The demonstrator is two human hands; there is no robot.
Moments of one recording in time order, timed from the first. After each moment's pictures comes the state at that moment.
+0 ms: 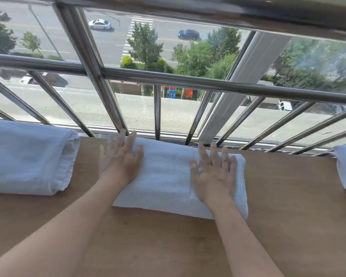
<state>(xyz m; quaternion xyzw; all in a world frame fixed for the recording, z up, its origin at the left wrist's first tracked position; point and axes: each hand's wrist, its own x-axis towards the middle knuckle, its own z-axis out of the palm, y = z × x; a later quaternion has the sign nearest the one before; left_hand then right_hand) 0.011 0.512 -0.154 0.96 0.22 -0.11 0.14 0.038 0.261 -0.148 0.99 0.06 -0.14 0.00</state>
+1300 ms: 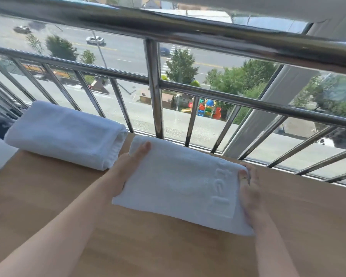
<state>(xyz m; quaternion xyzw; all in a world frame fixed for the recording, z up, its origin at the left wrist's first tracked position) -0.081 0.540 -0.079 0.64 0.41 -0.07 0.65 0.018 0.222 -0.117 0.85 -0.07 -0.11 -0.50</state>
